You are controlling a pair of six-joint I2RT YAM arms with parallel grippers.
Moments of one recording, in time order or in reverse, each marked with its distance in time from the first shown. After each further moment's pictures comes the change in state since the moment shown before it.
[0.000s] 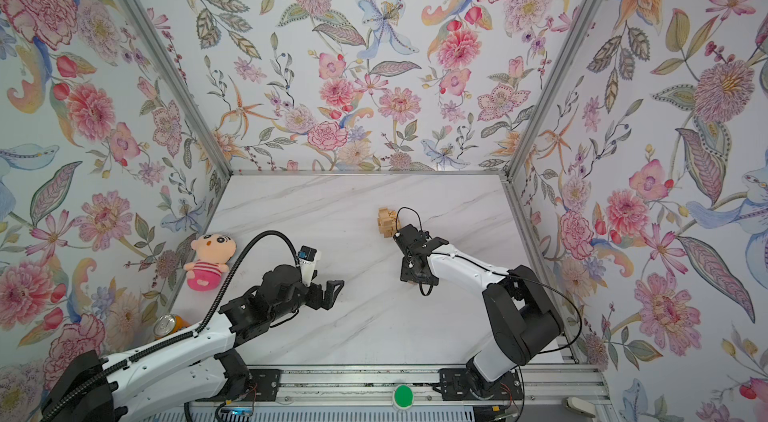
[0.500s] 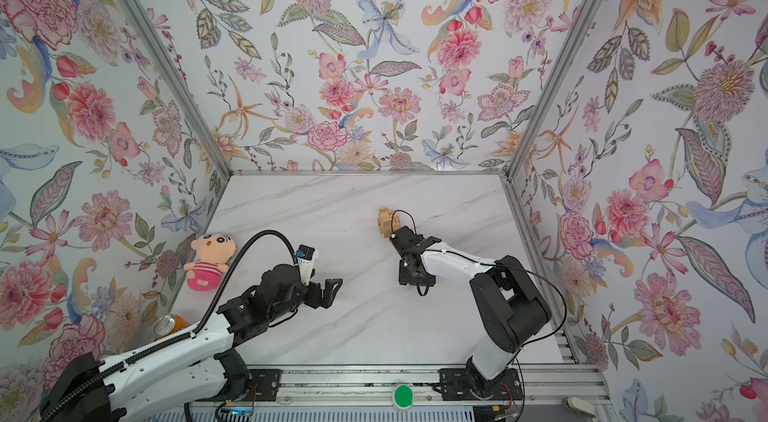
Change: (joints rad) left arm 0.000 -0.009 0.016 -0.030 -0.031 -0.004; right arm 0.002 0.085 0.019 0.007 -0.022 -0.046
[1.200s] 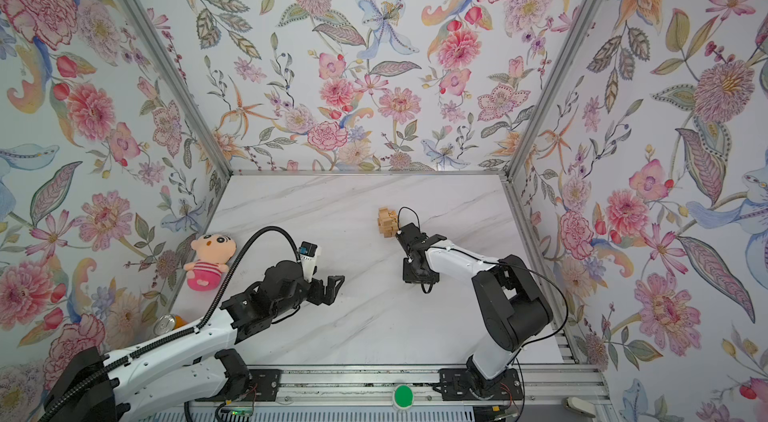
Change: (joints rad) left arm 0.000 0.042 0.034 0.001 -0.003 0.000; right arm -0.048 0.001 -0.001 0.005 -0.039 -0.064
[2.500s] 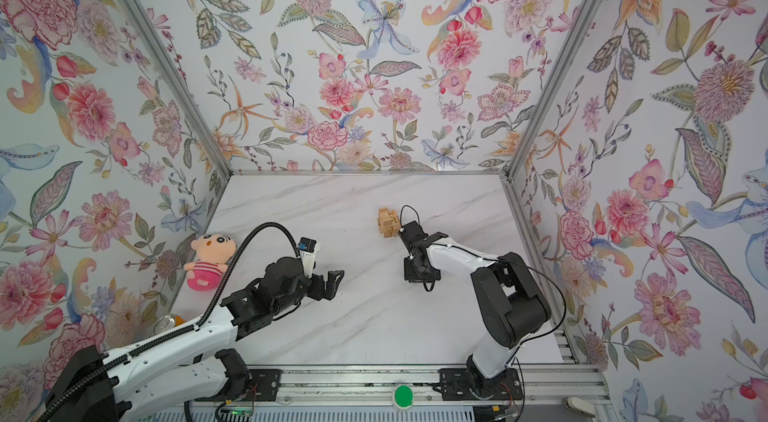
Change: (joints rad) left arm 0.000 0.022 0.049 -0.016 -0.045 0.001; right arm -0.033 0.016 0.028 -0.017 -0.035 -0.088
